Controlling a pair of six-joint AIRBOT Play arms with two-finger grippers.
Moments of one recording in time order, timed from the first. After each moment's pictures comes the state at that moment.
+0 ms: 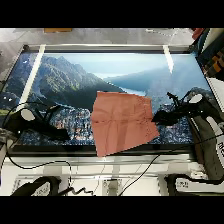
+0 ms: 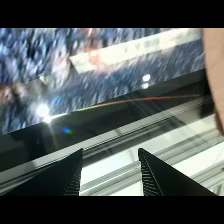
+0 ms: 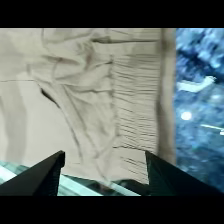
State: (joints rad) left arm 0.10 -1.13 0.74 1.14 -1.31 -1.14; right arm -0.23 -1.45 1.03 -1.02 1.35 1.20
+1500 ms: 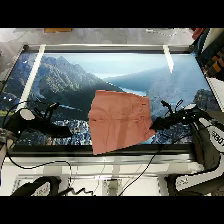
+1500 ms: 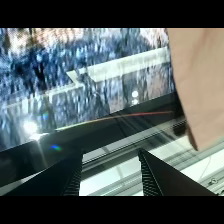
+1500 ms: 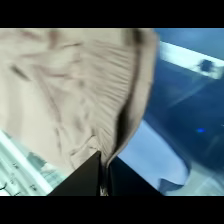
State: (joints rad) left arm 0.10 -1.13 0.74 1.08 -1.26 -1.14; right arm -0.28 -1.66 0.95 -0.80 1.37 0.85
